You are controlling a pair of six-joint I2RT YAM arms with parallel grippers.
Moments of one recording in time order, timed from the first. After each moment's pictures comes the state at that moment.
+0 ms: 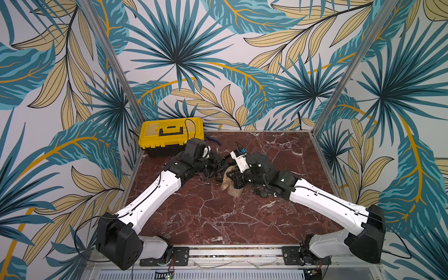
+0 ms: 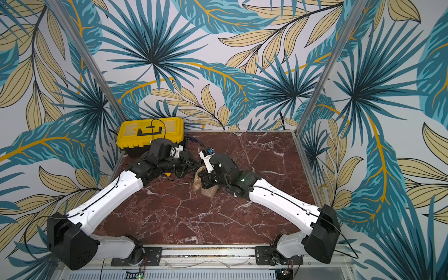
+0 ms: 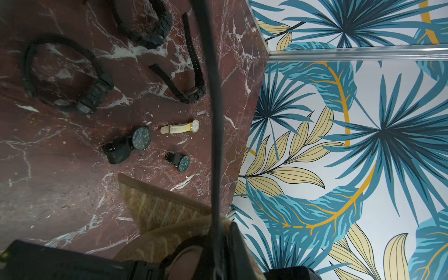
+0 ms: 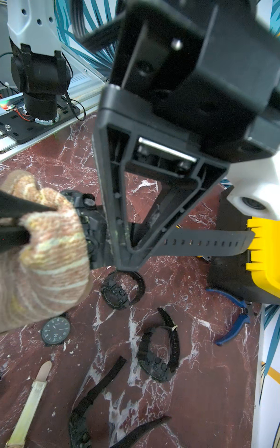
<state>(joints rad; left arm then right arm) -0.49 1.36 1.20 -0.46 0.48 -1.25 0.86 1.40 1.23 -0.41 -0.03 0.41</state>
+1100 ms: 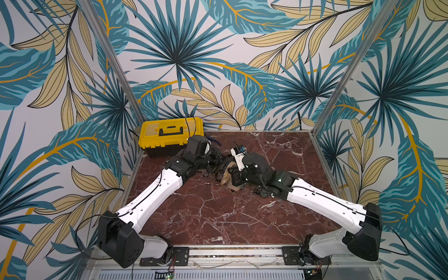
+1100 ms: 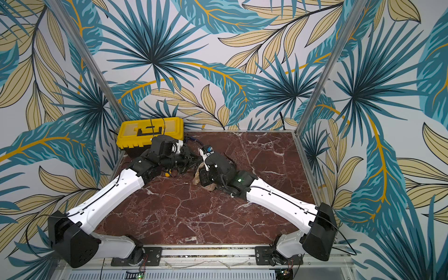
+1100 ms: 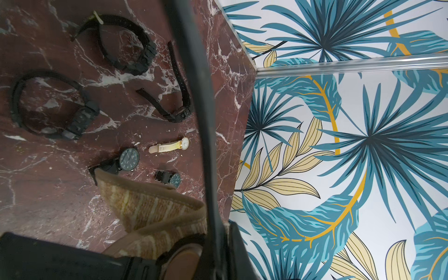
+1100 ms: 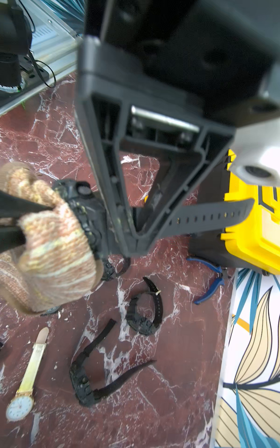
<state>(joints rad) -0.51 1.37 1.24 -0.43 0.40 -1.25 0.88 1.42 1.27 -0.43 0.14 0.40</state>
